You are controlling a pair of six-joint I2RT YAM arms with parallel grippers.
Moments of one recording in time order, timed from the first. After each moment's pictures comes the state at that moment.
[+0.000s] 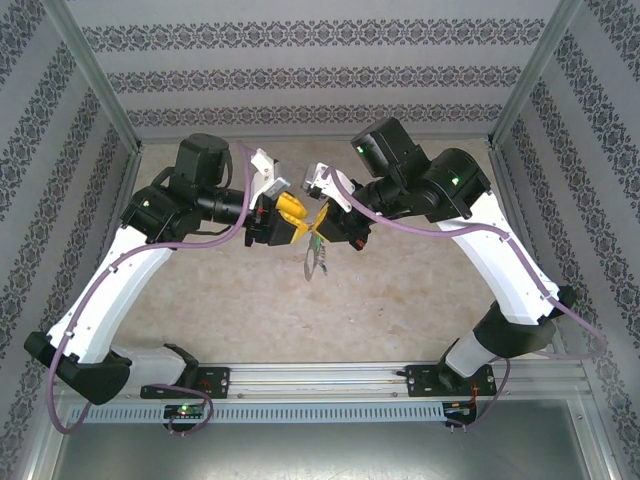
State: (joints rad) left arm -0.50 1.29 1.60 -0.89 0.93 0.24; right arm 0.79 1.58 2.16 -1.45 -0.49 -0.32
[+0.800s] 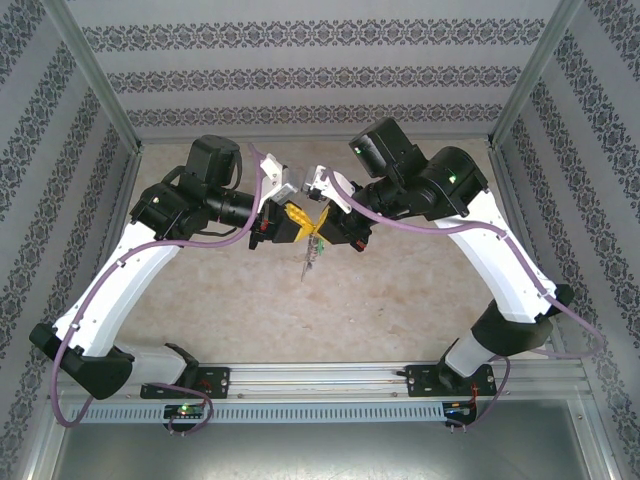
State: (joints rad) left arm -0.52 1.31 1.60 -0.92 0.96 0.28; right arm 0.79 1.60 2.17 -1.48 -0.49 -0.32
